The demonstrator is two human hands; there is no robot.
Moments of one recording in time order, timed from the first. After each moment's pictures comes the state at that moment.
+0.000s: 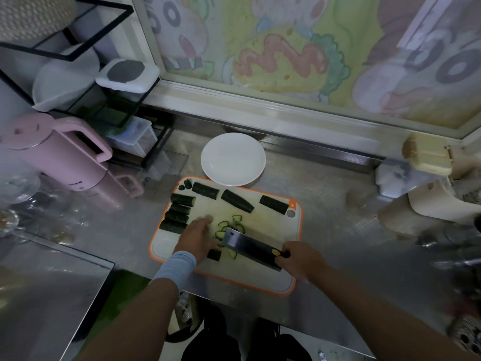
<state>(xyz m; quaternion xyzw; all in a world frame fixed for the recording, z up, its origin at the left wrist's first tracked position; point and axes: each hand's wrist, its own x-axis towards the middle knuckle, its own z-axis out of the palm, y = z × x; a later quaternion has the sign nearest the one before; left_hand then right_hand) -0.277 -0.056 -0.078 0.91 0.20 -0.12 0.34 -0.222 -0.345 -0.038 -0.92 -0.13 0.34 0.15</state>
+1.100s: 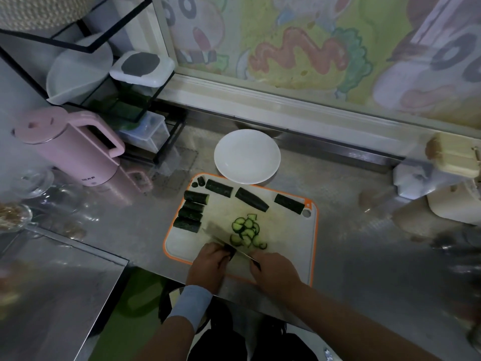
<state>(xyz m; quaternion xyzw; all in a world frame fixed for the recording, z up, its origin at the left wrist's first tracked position) -0.334 -0.069 -0.113 0.95 0.05 0.08 0.30 -0.280 -0.257 -0.056 -0.91 -0.27 0.21 0.24</state>
